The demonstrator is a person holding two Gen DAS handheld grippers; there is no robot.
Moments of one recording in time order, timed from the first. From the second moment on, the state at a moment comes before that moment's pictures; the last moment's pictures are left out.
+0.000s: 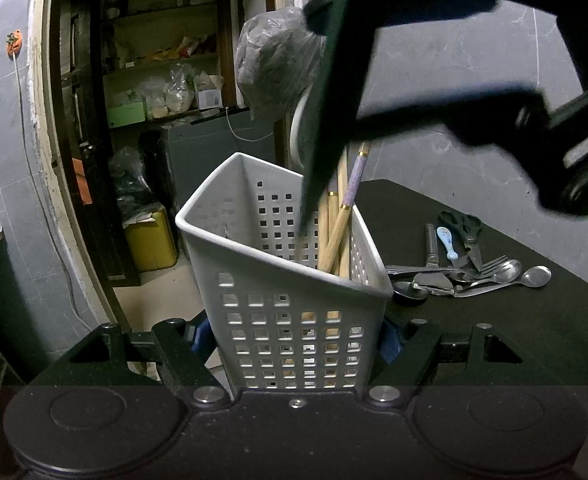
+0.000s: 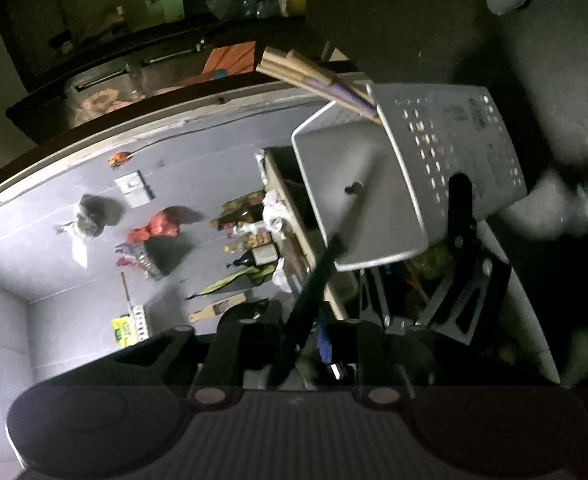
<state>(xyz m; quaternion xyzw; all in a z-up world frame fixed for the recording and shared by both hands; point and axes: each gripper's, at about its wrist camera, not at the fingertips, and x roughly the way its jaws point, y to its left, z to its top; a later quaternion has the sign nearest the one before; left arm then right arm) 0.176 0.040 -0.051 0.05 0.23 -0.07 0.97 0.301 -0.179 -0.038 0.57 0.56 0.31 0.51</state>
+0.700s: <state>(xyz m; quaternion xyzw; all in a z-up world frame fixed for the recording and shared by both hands) 0.178 0.039 -0.052 0.05 0.23 -0.08 0.97 0.284 -0.242 -0.012 0.50 0.50 0.26 0.66</state>
